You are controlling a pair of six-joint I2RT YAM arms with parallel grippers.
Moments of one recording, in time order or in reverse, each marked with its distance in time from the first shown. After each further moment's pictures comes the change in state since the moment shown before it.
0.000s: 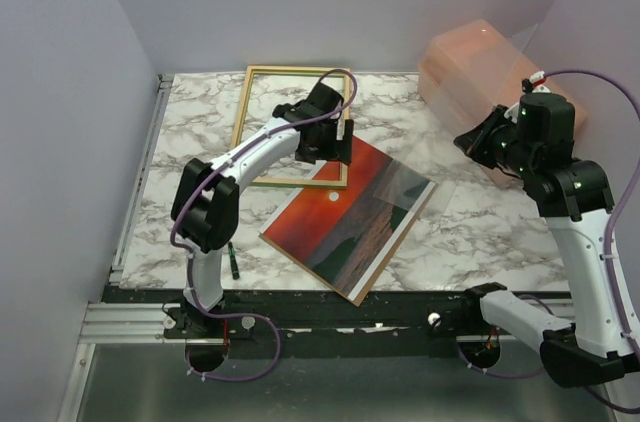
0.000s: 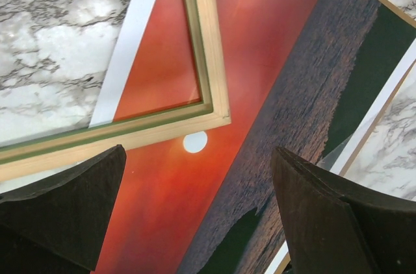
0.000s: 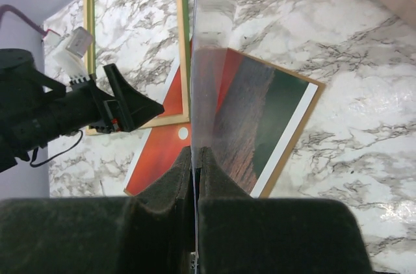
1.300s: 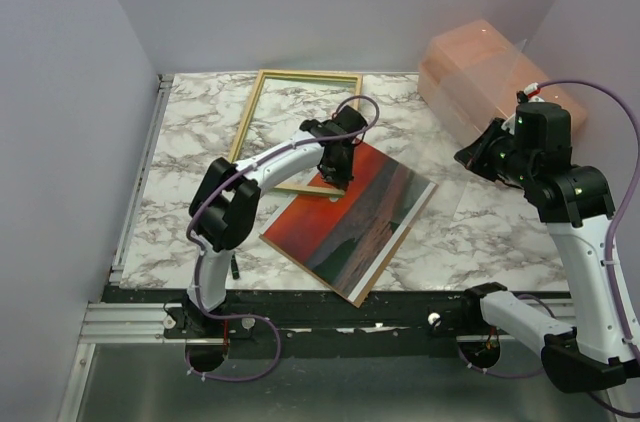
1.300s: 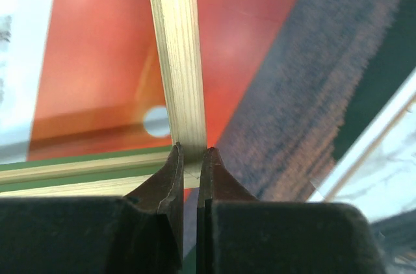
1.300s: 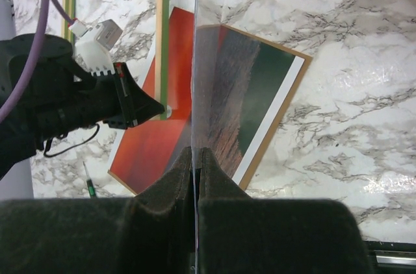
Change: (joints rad) left arm -0.122 0.154 0.048 -0.072 -0.029 -0.070; right arm 0.000 -0.037 -0.017 -0.097 0.021 -0.016
